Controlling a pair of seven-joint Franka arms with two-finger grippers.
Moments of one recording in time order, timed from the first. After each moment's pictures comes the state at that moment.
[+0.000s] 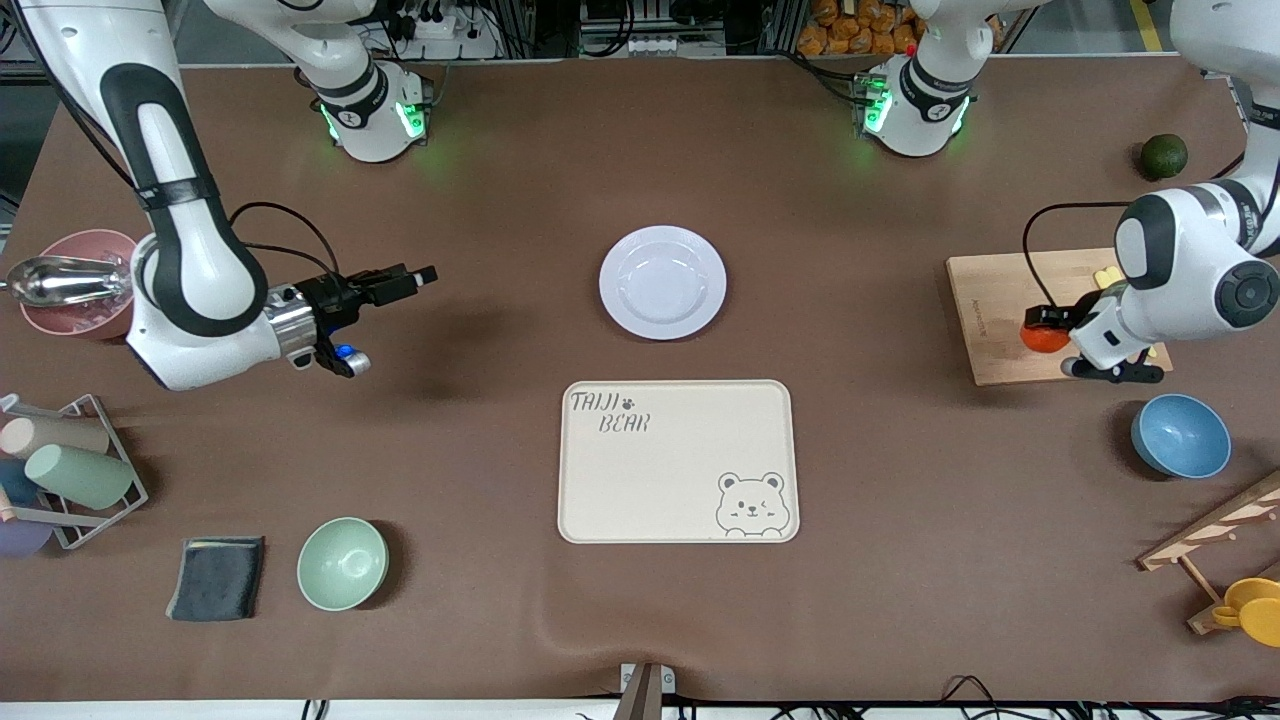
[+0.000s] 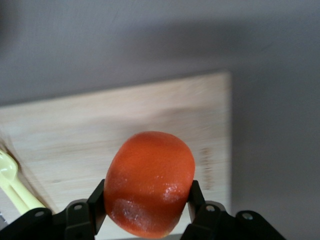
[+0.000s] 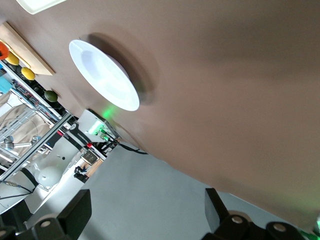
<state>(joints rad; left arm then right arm) 0.19 0.26 -0.04 -2.09 0.09 2.06 0.18 0.03 0.34 0.01 -2.01 0.77 1.52 -0.14</state>
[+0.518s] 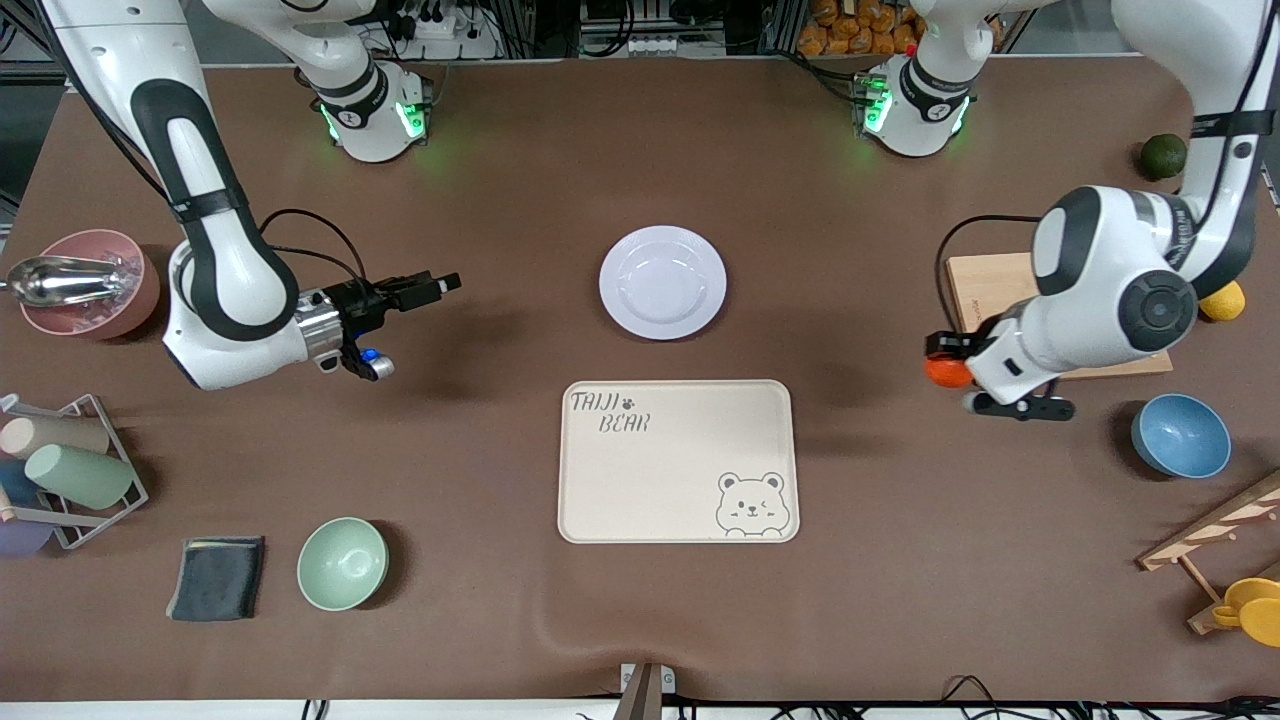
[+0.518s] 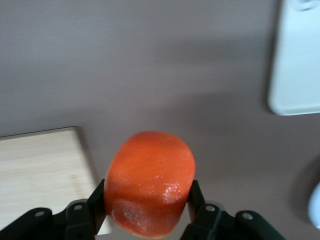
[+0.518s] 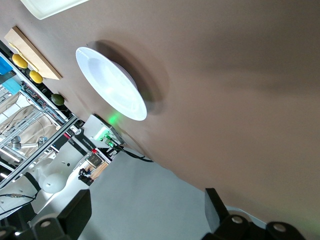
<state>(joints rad) 0.10 0.29 -0.30 -1.87 -0.04 1.93 -0.10 0.07 0.37 0.01 -2.03 0.83 1.57 -0.18</state>
